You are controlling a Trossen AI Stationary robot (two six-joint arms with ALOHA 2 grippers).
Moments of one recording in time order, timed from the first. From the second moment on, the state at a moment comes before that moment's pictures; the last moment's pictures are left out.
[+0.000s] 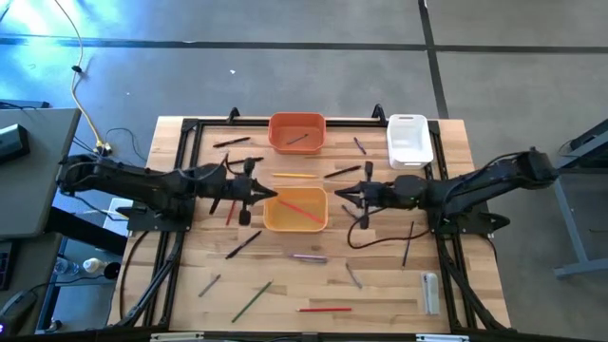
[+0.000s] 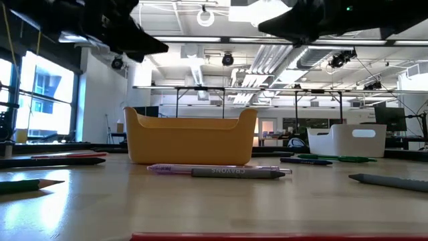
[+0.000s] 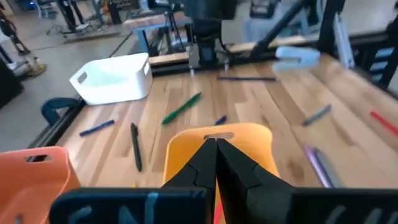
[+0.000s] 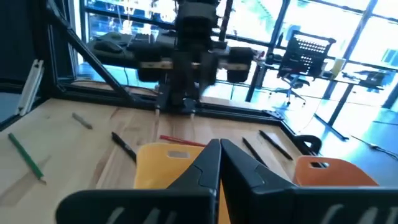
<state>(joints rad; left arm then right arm) 0.12 1.01 0.46 0.27 -0.02 0.17 0.12 1.15 0.48 0.61 0.23 -0.18</state>
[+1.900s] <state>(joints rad) -0.60 1.49 0.67 -0.65 -0.22 -1.08 0.19 1.13 0.47 0.56 0.29 -0.13</state>
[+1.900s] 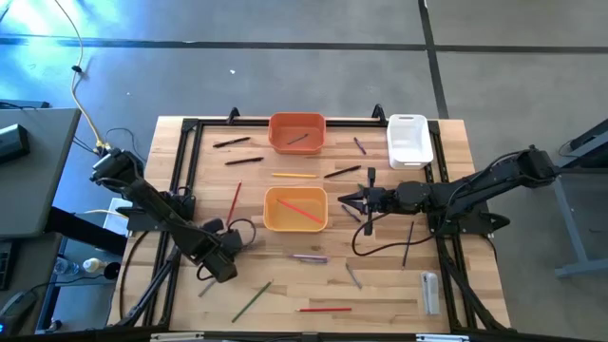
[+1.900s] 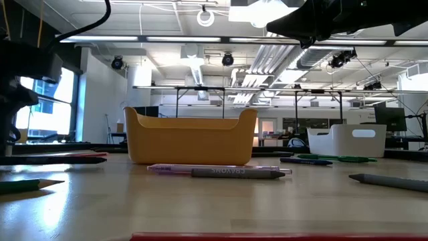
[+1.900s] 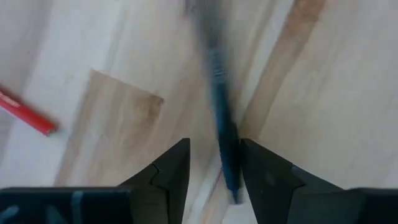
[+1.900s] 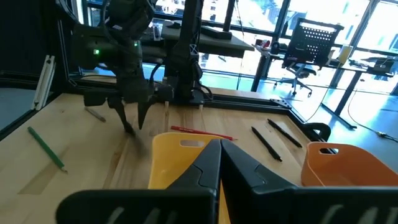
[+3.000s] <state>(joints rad) -0.63 1.48 0.66 -0.45 -0.21 -0.81 0.25 1.16 0.48 0.57 0.29 -0.10</state>
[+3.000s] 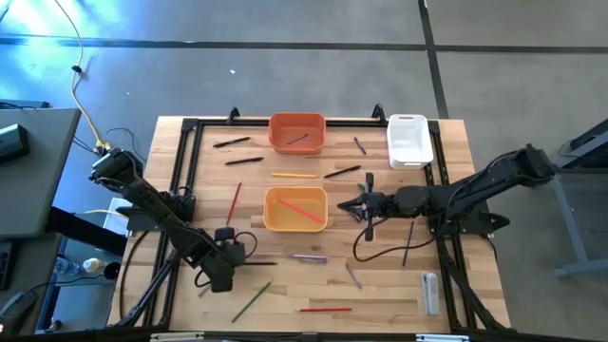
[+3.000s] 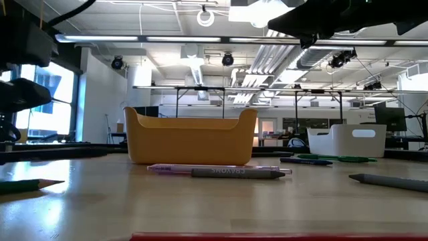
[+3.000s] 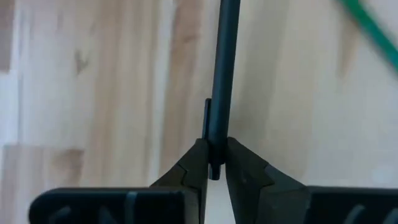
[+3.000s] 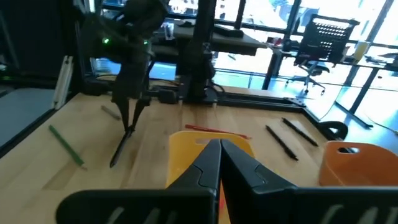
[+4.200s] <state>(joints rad) -0.70 1.48 0.66 0.39 -0.52 -0.42 0.57 1.78 0.91 0.84 0.37 -0.01</state>
